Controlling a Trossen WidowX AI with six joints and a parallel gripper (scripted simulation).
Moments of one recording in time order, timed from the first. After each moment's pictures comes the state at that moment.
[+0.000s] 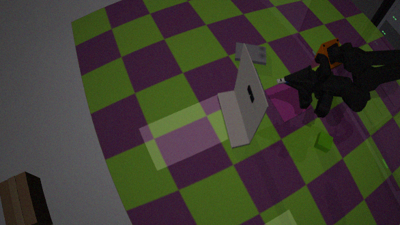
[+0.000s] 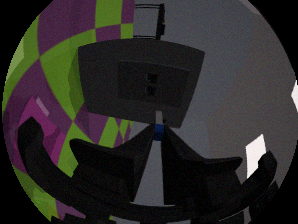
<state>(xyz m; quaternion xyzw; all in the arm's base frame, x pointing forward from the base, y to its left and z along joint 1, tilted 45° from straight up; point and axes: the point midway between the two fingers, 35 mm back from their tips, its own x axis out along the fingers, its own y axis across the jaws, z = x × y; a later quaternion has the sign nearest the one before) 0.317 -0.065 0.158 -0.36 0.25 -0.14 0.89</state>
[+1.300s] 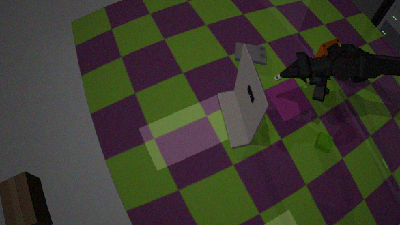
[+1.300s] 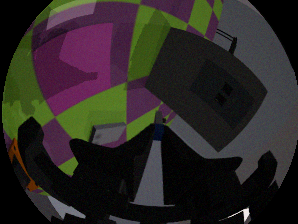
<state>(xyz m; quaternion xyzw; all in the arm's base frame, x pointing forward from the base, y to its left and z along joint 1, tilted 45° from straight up) 0.289 -0.065 0.102 -0.45 0.32 0.17 0.82</state>
